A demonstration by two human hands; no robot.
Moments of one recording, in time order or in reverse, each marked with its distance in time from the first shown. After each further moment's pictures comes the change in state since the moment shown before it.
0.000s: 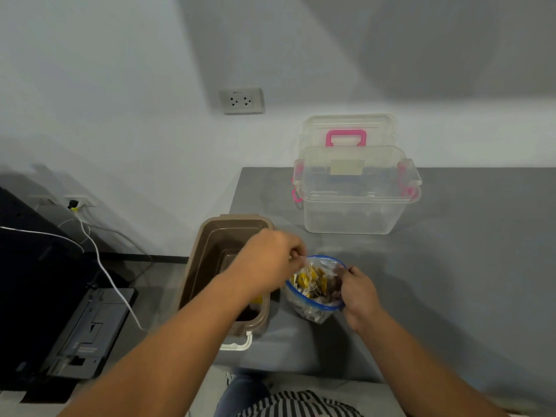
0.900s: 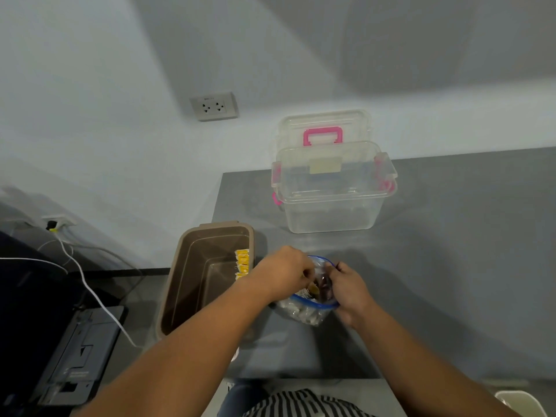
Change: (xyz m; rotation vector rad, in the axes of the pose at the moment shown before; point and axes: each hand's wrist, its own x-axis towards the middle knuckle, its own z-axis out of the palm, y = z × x) left_hand 0.047 0.004 0.065 0.220 -0.266 0.178; right_hand 0.016 0.003 -0.018 -0.051 -0.079 -0.031
